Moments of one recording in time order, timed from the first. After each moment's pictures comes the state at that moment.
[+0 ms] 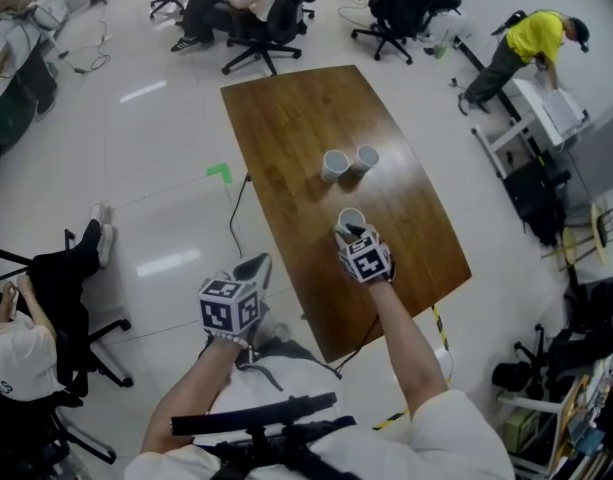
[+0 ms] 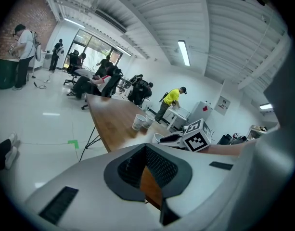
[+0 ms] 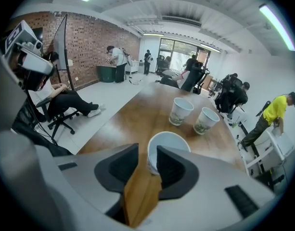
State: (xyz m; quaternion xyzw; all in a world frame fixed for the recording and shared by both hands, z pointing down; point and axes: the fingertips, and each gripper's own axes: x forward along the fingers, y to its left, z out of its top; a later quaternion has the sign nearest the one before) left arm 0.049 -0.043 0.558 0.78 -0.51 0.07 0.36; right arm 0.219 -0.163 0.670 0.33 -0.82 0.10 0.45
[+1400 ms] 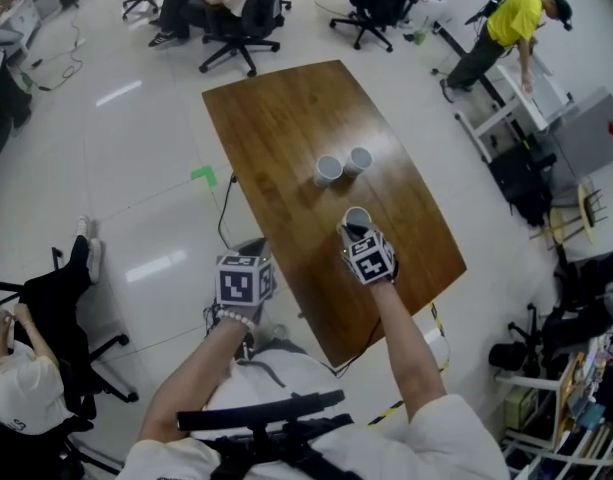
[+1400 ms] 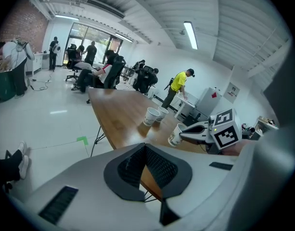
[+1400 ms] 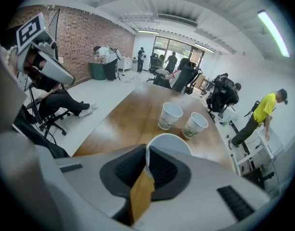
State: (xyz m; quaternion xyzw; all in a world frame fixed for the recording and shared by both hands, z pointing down) left arm 0.027 -0.121 0.589 0.75 -0.52 0.16 0.39; right arm 0.219 -0.189 0.651 0.38 -0.80 0.10 0.46
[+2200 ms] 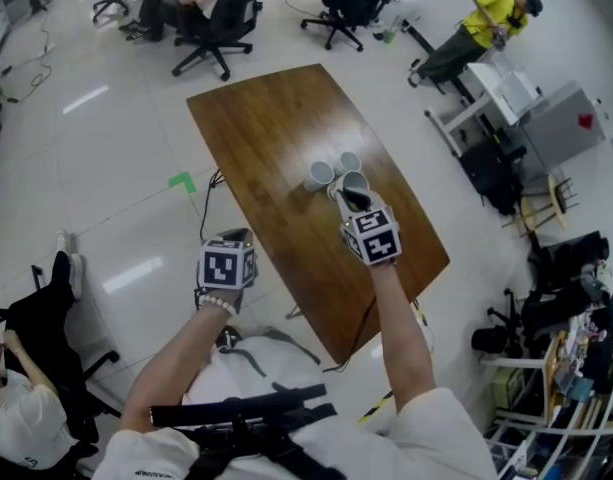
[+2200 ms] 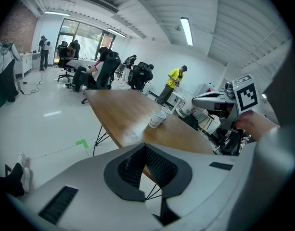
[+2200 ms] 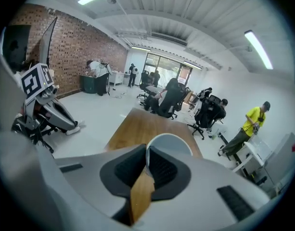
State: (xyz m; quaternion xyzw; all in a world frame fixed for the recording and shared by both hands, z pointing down) left arm -0.032 -0.159 0.580 0.77 -0.48 0.18 0.38; right arm 0.151 -0.245 0.514 0.44 -0.81 0.04 0.38
